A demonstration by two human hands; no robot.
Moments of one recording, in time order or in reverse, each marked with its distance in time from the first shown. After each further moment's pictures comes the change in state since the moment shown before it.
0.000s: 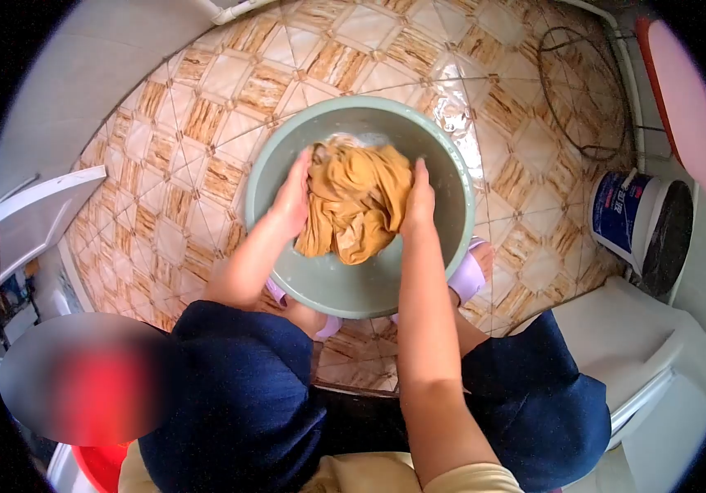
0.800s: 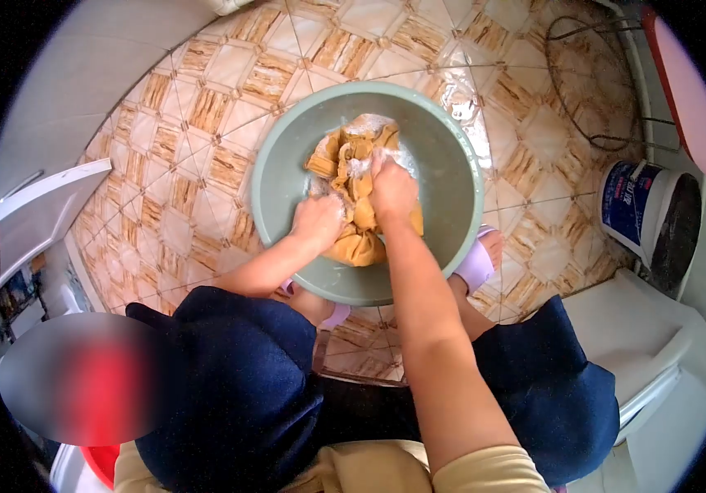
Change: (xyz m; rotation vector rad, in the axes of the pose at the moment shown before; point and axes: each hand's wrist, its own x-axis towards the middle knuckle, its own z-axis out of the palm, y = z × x) left_hand -0.002 -0.061 -0.035 2.028 -0.046 0.525; right_hand -0.010 0.028 0.029 -1.343 -0.049 -0.490
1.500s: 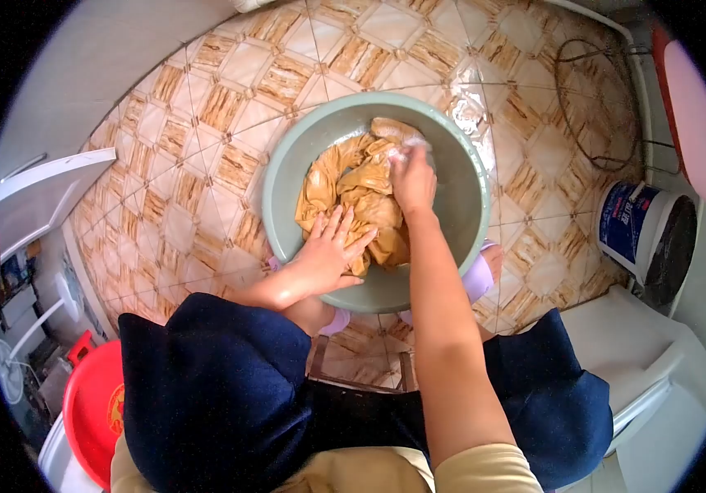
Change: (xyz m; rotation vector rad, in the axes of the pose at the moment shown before) left_hand -0.055 0.009 -0.007 0.090 -0.004 0.332; right_hand 0.026 0.008 -0.016 0.220 0.136 -0.186
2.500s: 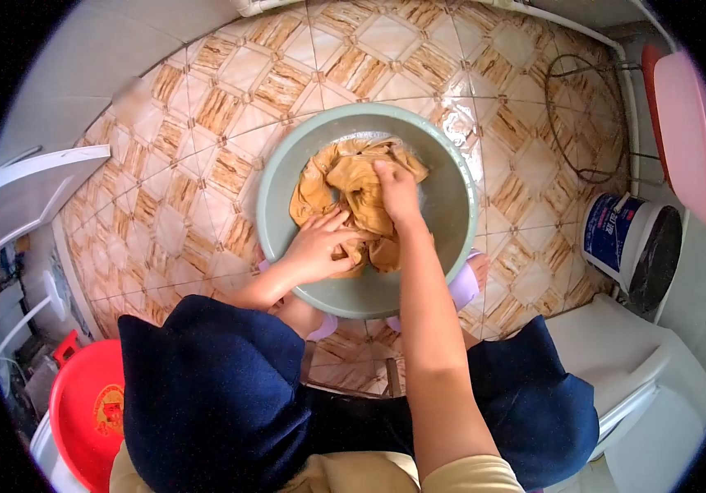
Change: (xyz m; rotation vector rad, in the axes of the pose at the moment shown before) left_hand 0.013 -0.015 0.004 -0.323 0.110 -0.098; right_hand -0.008 -0.010 -0.009 0.284 -0.210 0.156
